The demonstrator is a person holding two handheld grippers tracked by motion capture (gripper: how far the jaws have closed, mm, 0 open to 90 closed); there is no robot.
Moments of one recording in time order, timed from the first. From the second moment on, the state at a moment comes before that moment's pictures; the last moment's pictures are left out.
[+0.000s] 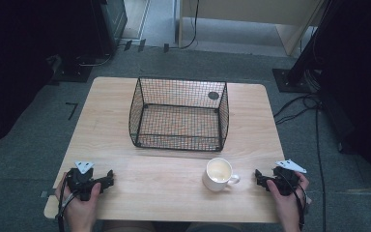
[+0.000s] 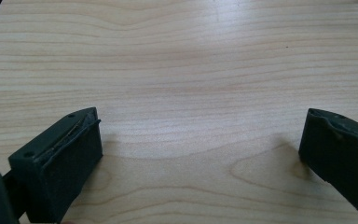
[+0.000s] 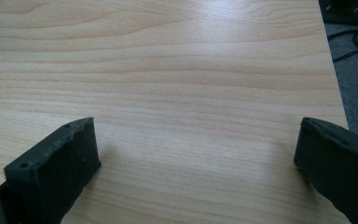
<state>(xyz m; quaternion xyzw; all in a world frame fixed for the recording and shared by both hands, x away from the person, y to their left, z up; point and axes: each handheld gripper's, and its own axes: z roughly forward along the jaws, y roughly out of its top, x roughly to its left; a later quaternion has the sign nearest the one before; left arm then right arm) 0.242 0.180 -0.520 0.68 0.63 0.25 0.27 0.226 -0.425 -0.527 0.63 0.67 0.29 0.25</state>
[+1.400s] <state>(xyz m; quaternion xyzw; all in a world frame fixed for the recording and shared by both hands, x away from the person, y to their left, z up) 0.241 0.179 -0.520 0.68 0.63 0.26 0.27 0.202 -0.403 -0.485 0.58 0.69 0.34 0.26</state>
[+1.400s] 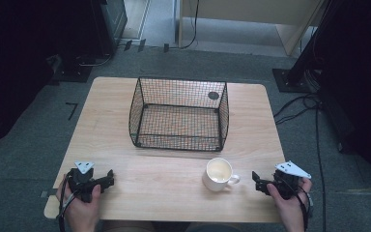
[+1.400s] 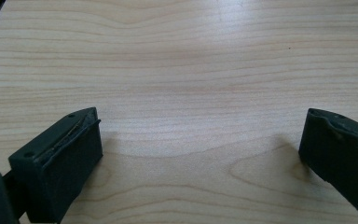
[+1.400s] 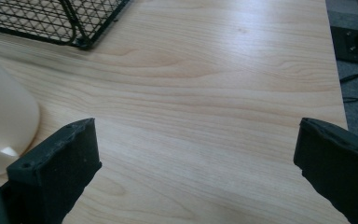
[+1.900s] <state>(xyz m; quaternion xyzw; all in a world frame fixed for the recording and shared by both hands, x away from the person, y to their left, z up) 0.241 0.179 -0.520 0.68 0.63 0.26 0.27 0.194 -0.393 -0.470 0.55 0.70 0.39 0.24</state>
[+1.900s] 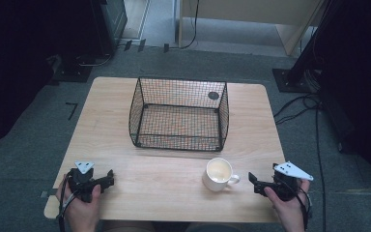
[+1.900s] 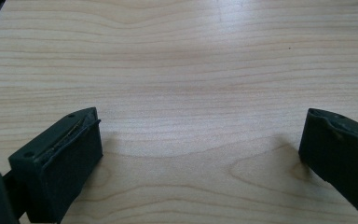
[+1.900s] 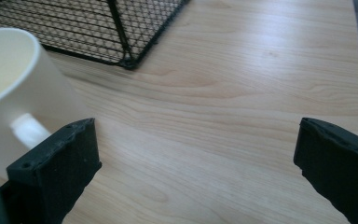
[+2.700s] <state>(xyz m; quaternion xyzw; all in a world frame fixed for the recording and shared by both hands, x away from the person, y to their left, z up) 0.242 0.178 -0.520 0.68 0.64 0.26 0.27 0.188 -0.357 -0.471 0.43 0.77 0.45 0.17</state>
